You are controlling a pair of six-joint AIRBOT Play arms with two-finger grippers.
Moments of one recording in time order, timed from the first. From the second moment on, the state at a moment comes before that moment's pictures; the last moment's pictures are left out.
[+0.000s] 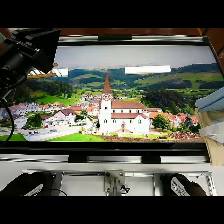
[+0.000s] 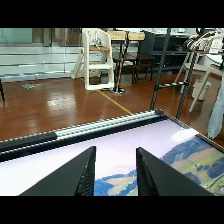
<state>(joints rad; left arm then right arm) -0.45 -0.84 1.20 0.94 -0.27 -1.09 -0.31 -1.05 1.77 -2.47 0.65 1.77</state>
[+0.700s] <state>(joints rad) -0.45 -0.84 1.20 0.94 -0.34 -1.09 -0.67 -1.07 1.77 -2.47 0.50 1.85</state>
